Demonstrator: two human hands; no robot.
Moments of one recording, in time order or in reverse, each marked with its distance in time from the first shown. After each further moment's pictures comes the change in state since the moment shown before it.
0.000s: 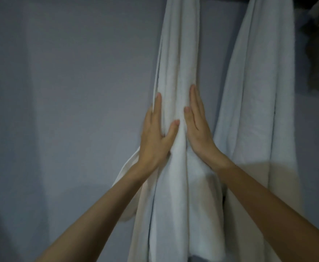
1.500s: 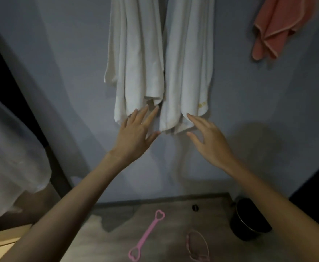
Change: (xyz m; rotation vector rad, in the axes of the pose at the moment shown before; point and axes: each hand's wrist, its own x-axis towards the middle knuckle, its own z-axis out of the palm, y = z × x) left_hand -0.353 0.251 -0.033 0.714 -0.619 -0.174; right_hand -0.397 -0.175 -0.265 -0.449 -0.479 0.300
